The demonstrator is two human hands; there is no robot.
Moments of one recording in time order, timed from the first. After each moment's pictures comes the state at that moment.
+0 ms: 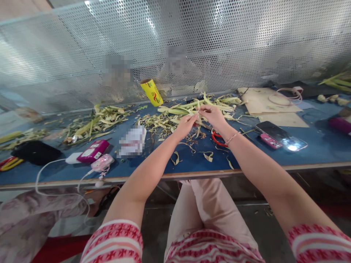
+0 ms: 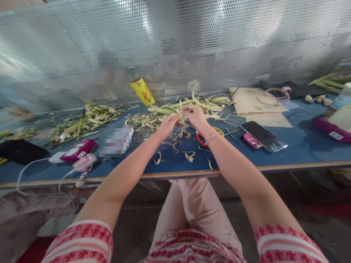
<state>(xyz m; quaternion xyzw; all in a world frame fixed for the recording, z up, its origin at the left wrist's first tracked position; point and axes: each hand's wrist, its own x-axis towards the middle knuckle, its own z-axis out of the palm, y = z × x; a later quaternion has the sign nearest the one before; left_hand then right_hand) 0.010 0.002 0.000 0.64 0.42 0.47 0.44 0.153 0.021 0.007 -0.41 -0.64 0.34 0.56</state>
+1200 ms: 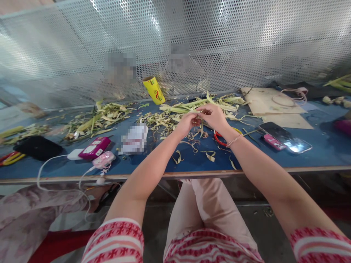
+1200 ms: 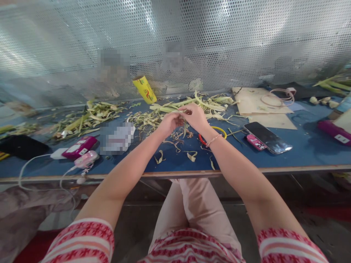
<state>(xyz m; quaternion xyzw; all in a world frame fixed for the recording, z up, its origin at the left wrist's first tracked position) 0.011 0.003 0.007 0.52 0.37 0.52 0.57 0.149 0.004 0.018 -0.41 -0.72 0.24 0.51</state>
